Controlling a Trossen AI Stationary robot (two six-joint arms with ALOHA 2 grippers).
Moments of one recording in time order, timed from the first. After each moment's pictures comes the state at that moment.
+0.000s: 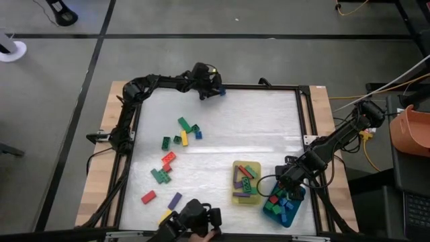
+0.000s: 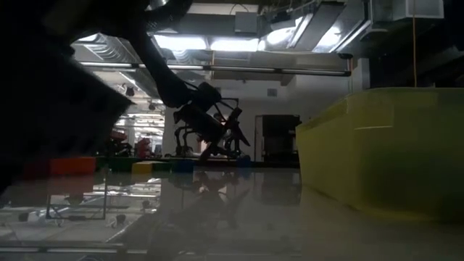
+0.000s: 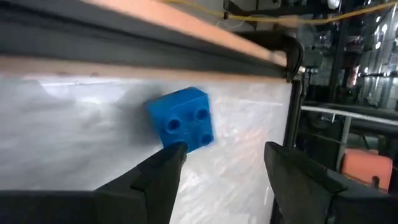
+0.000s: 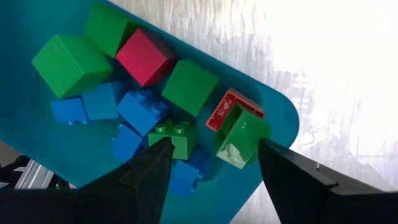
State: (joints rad) left arm 0.74 2.20 1.37 0.19 0.44 -1.19; right arm 0.69 1.23 0.79 -0.86 -0.16 0.80
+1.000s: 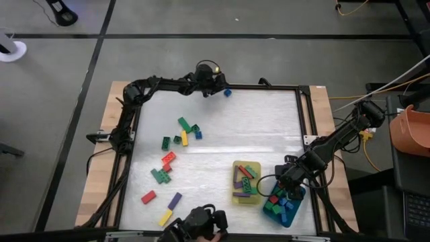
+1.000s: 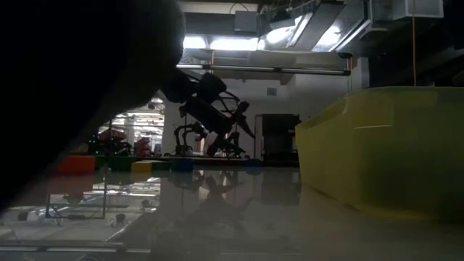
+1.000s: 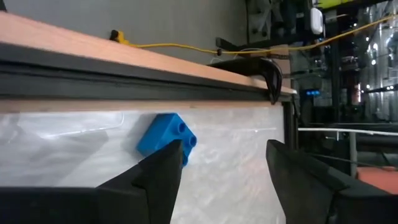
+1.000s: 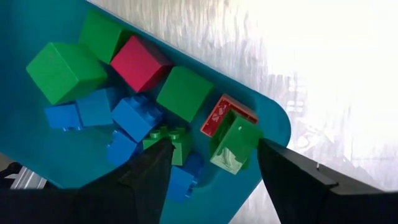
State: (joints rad) left arm 0.68 2.17 1.37 0.28 0.22 -1.15; right arm 0.69 1.23 0.79 -0.86 -0.12 0.80
